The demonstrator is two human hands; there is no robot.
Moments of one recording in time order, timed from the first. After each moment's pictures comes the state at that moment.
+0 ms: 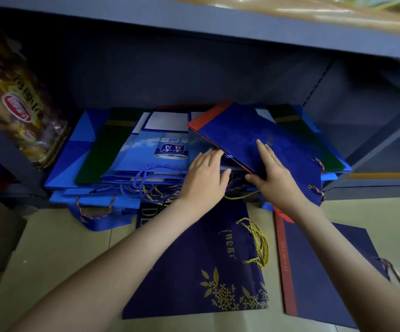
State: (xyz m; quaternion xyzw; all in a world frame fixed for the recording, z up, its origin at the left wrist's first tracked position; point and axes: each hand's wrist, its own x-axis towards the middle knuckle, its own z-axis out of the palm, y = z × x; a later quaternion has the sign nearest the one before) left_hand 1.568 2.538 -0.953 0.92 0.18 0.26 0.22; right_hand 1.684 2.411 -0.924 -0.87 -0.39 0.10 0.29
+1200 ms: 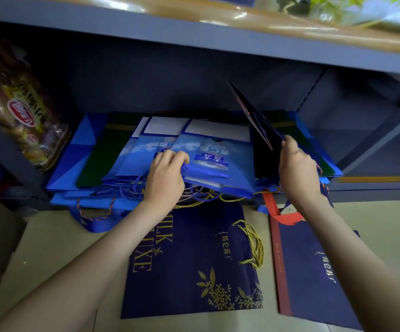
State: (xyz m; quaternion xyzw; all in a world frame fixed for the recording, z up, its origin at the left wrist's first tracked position) left_hand 1.524 2.582 -0.954 0.89 0.25 0.33 0.20; right_hand 1.707 2.400 -0.894 -0.91 -0.34 -0.20 0.13
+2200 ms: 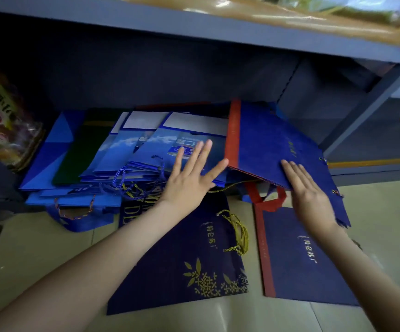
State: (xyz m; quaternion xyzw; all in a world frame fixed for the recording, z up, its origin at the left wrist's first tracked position) left_hand 1.562 2.531 -0.980 0.94 0.05 0.31 -0.12; right_hand 1.712 2.284 -0.945 -0.88 -0.43 -0.17 0.09
